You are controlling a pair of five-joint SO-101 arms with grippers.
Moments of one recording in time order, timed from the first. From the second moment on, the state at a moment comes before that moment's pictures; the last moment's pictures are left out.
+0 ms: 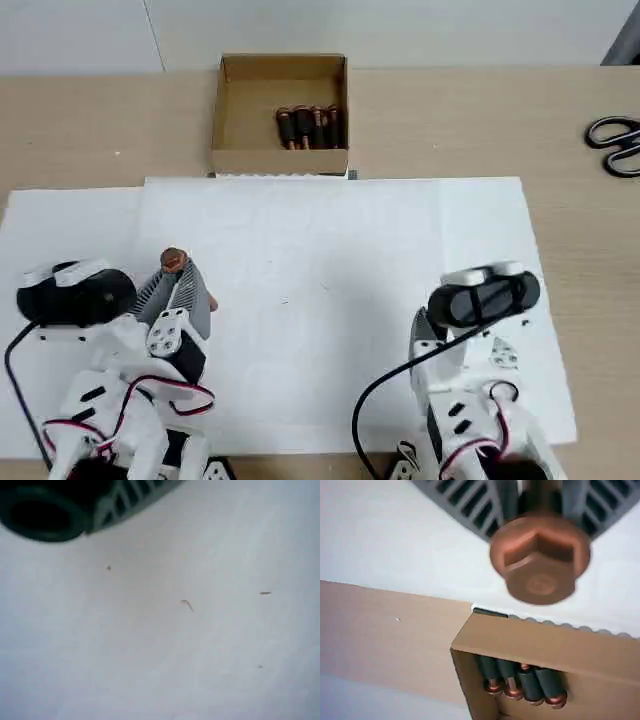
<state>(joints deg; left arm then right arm) 6.0 -101.5 61.1 69.8 26.1 -8.9 -103.4 61.9 83.7 -3.6</state>
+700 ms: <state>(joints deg) 15.3 -103.3 80.0 47.3 30.5 -37.0 -103.4 82.8 60.9 -3.6</state>
